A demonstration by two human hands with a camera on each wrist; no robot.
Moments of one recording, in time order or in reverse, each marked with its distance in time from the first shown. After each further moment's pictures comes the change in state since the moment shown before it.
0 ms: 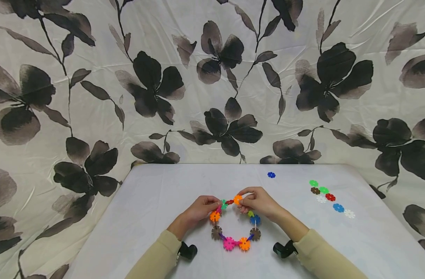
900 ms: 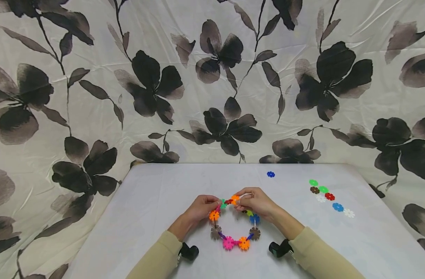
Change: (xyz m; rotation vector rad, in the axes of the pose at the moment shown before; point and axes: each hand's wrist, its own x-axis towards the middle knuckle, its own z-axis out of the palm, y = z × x) left_hand 0.003 -0.001 0.009 -0.049 0.089 -0.033; right_hand 0.009 0.011 0.003 0.225 -0.019 0.061
